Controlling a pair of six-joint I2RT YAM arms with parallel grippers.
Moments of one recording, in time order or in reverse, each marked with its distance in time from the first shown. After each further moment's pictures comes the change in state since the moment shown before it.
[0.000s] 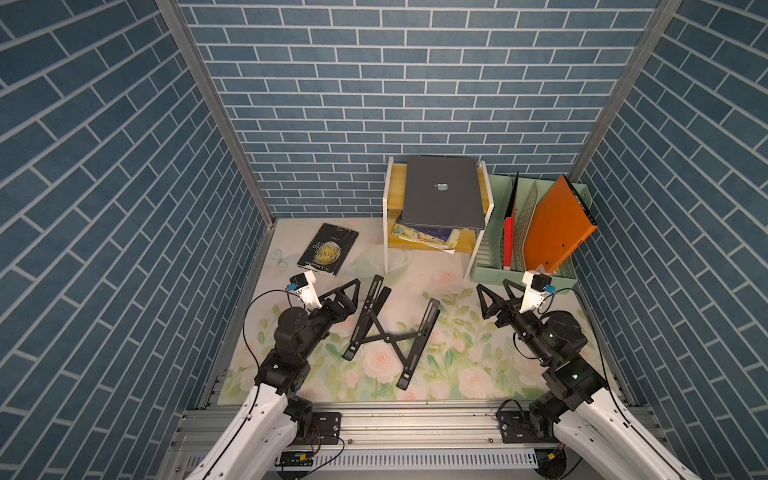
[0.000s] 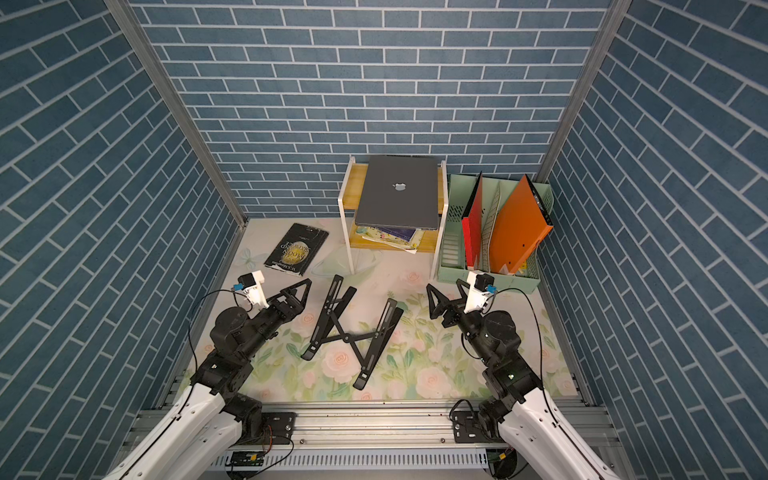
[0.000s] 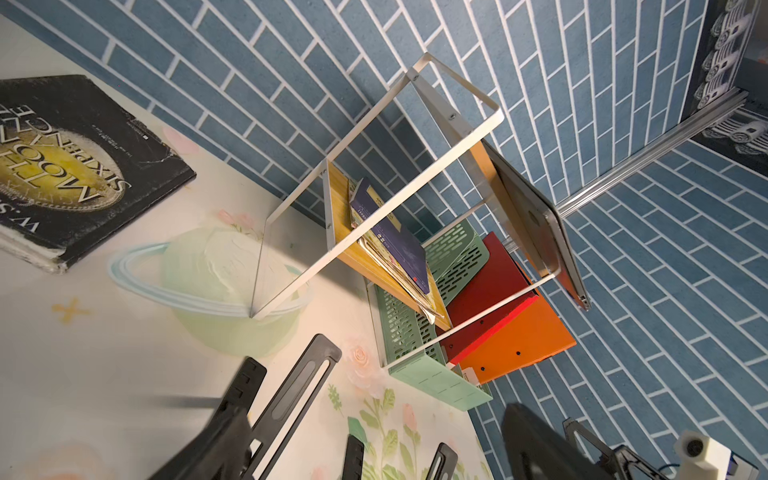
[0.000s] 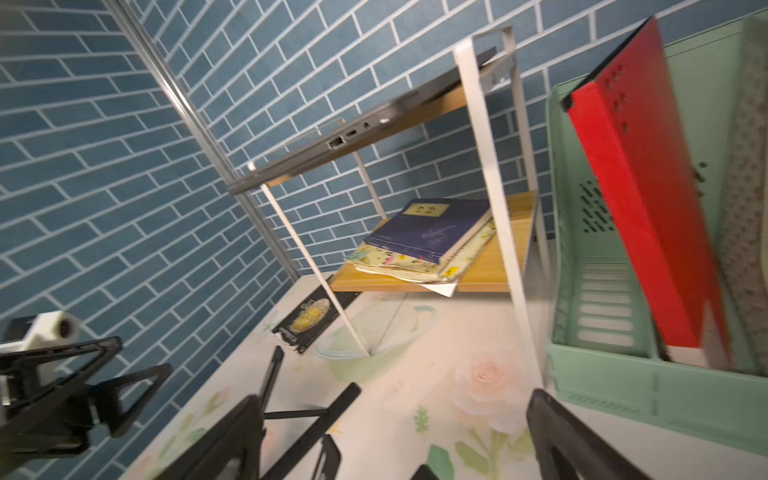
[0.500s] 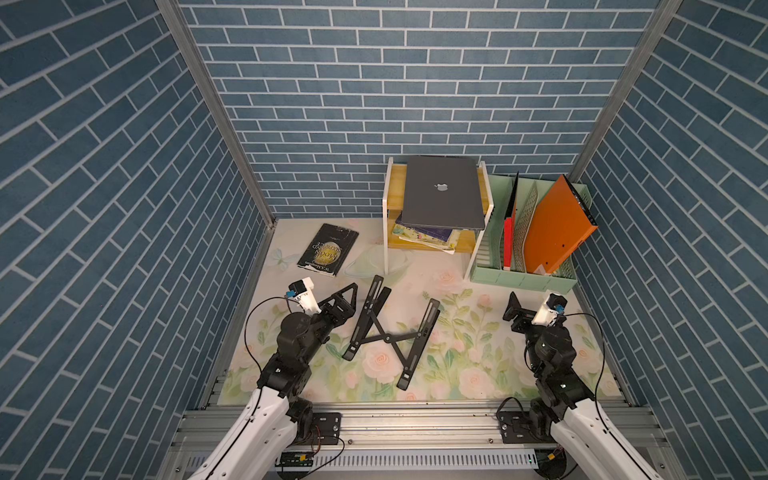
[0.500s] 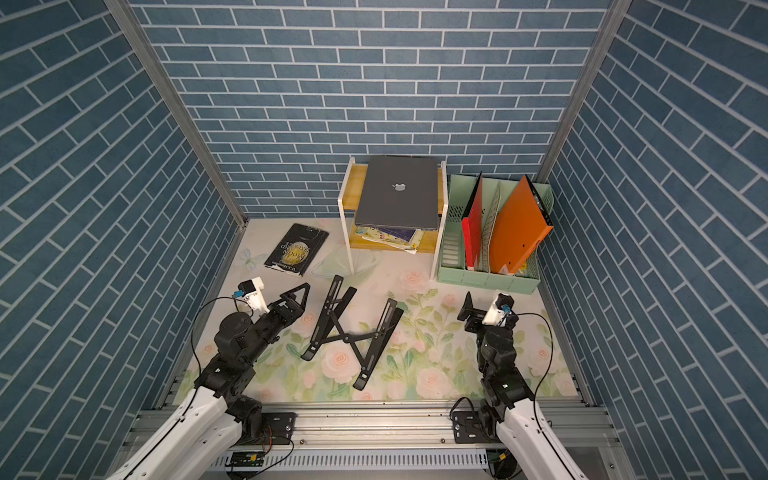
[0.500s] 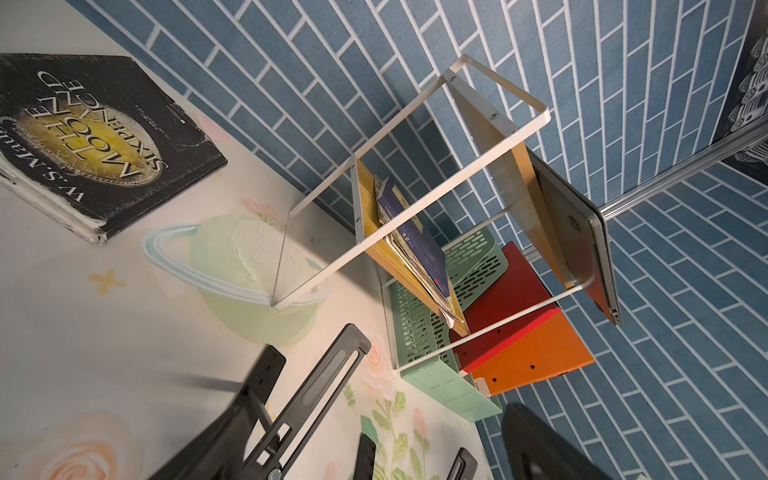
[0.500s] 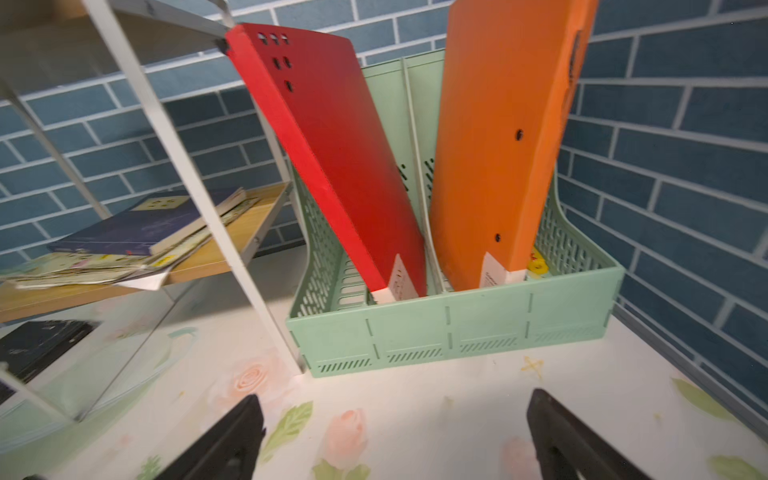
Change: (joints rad) left arm 0.000 -0.013 -0.052 0.018 -0.046 -0.037; right arm -0.233 -0.036 -0.276 0.145 0.348 -0.124
